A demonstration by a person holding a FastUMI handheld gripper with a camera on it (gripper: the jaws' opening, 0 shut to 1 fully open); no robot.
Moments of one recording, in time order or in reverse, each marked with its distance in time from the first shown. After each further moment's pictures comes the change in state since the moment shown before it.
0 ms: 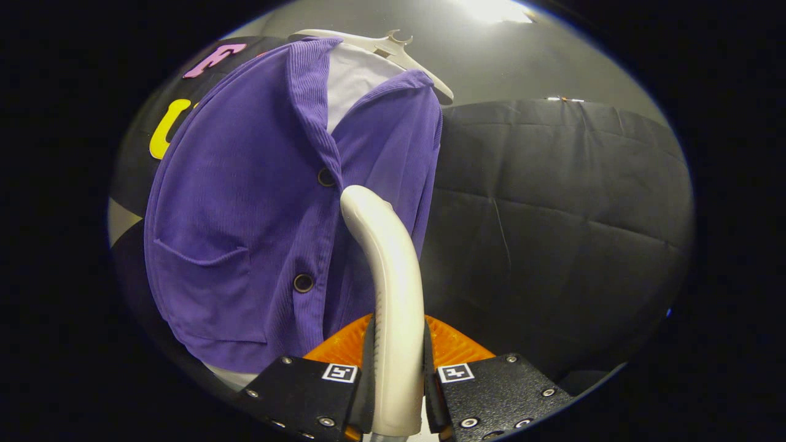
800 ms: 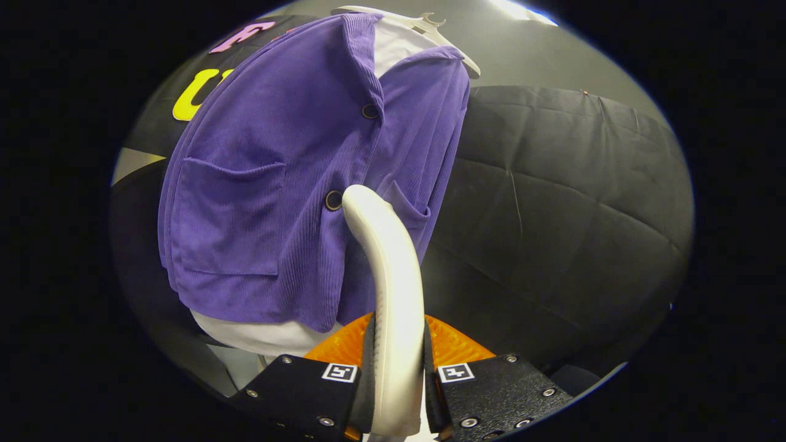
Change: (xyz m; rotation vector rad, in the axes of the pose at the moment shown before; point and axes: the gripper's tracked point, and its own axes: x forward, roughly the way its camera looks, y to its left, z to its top) arm -0.028 0.015 -0.075 -0.090 0.143 0.050
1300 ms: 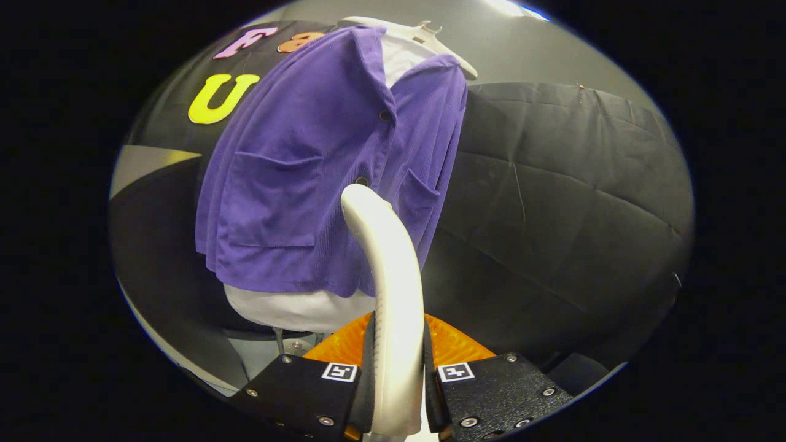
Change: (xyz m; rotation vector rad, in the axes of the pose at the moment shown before) arm -0.095 0.007 -0.016 0.041 -0.050 0.066
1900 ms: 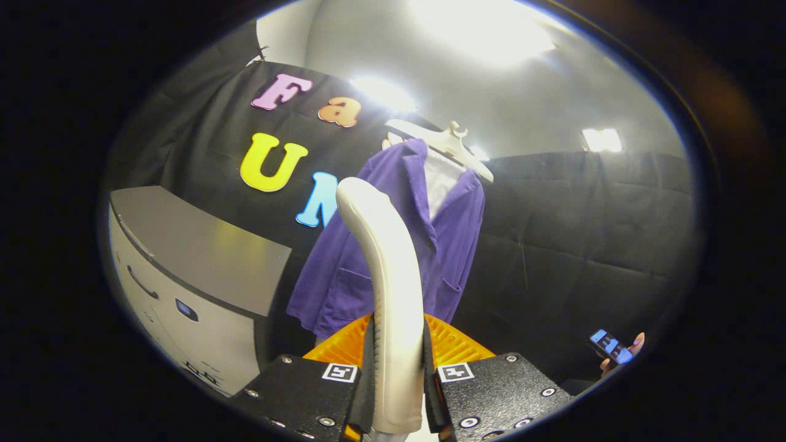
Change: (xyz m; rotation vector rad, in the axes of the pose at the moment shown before) arm -0.196 0.070 0.133 -0.034 -0.305 0.156
